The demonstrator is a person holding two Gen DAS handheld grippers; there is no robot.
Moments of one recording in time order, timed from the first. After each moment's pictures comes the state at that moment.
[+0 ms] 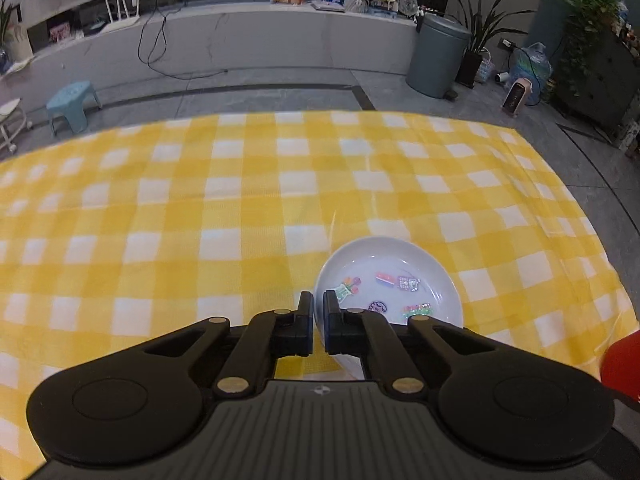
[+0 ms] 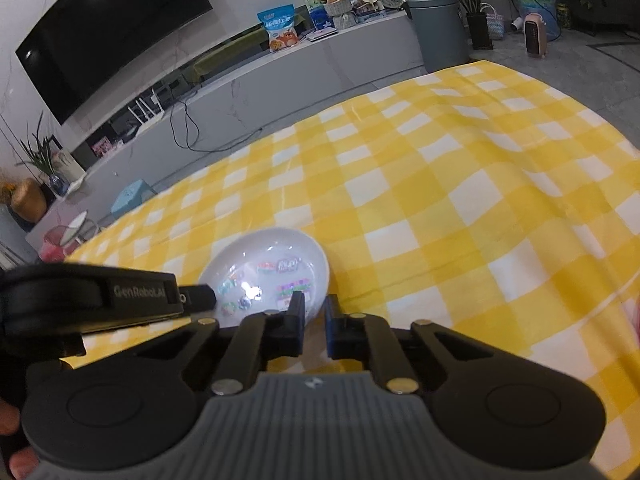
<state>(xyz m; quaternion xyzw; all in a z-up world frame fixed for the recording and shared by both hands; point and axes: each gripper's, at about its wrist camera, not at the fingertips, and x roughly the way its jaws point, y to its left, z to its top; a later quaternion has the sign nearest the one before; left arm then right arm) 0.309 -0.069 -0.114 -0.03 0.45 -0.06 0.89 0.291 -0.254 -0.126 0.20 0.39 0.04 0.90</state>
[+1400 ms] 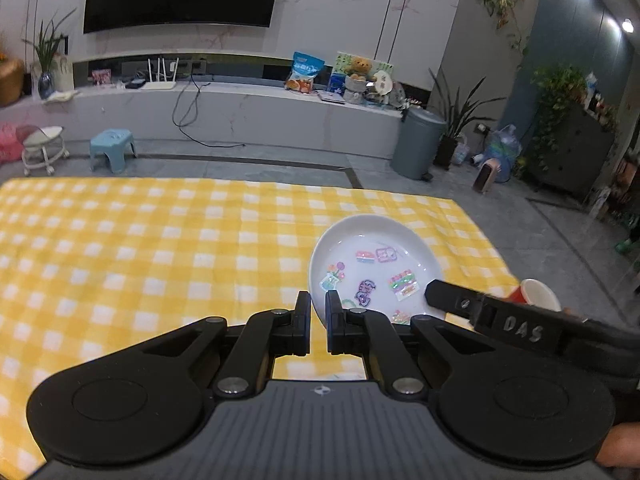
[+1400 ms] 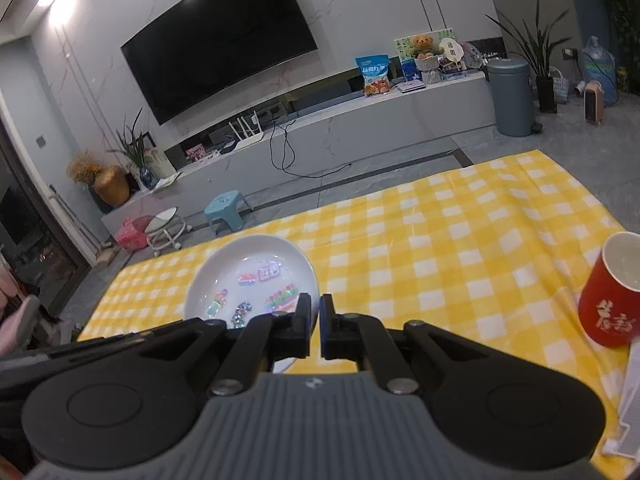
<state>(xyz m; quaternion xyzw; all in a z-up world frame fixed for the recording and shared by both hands) 0.106 -0.005 0.002 -0.08 0.34 -0.07 0.94 0.111 -0.210 0.028 0.15 0.33 0.14 0.92</state>
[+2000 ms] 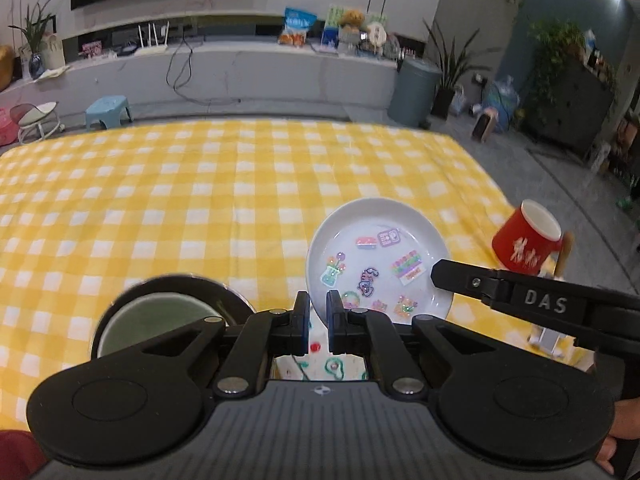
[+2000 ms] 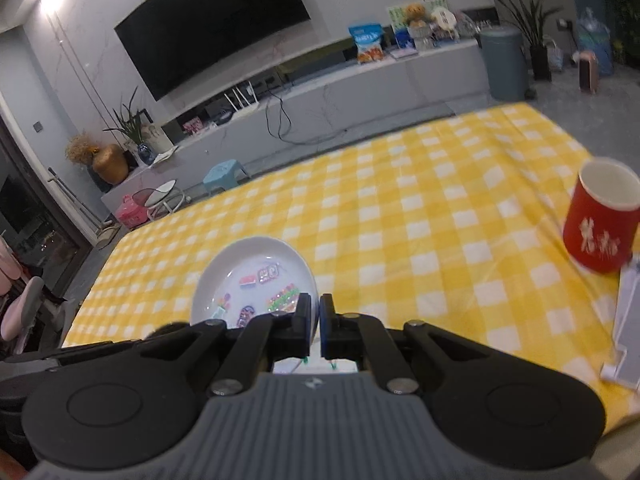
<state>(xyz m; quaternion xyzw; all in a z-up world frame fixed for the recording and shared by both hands) 0.073 -0.016 -0.036 -0.05 0.41 -0.08 0.91 0.069 -0.227 -0.005 0.18 0.38 0.15 0.89</state>
